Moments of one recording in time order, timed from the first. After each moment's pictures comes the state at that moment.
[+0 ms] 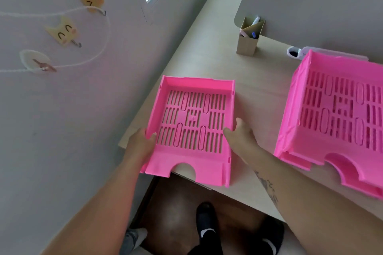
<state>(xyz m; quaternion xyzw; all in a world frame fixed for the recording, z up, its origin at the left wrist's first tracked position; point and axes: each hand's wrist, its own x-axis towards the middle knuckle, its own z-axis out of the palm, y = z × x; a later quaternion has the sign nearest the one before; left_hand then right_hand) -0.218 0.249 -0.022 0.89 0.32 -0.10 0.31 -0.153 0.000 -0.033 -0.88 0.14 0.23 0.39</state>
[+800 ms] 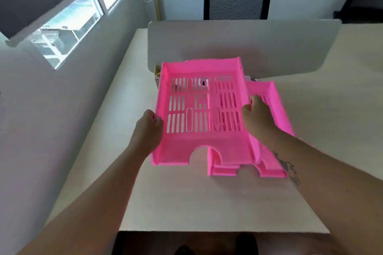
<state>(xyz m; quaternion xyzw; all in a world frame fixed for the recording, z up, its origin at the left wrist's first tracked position) -0.099 0.052 0.076 0.93 0.06 -0.04 0.37 -0.126 -0.214 0.080 -0.90 0.22 -0.07 0.36</state>
